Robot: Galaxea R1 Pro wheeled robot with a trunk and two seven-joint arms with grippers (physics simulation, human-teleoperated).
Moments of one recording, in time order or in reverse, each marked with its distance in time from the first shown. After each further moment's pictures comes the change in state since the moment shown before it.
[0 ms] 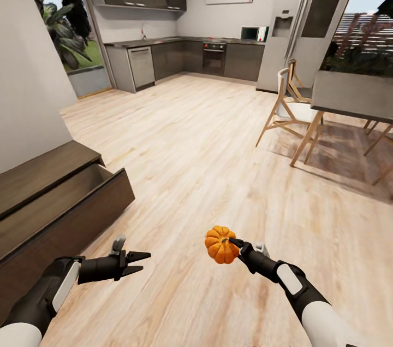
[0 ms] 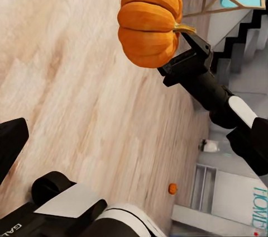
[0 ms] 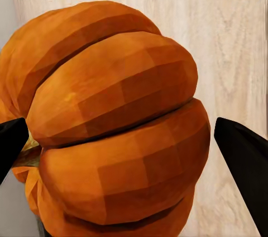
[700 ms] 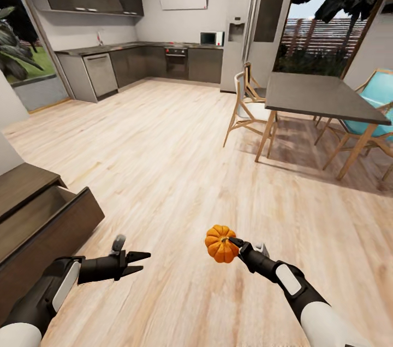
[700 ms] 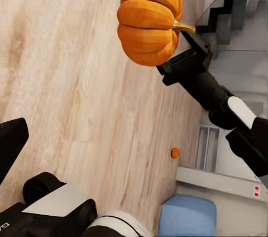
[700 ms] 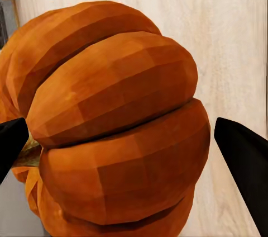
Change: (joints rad) left arm 0.000 0.000 0.000 0.000 0.001 0.000 -0.001; right arm 0.002 0.006 -0.001 0.000 -0.001 -0.028 0.000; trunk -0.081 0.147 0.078
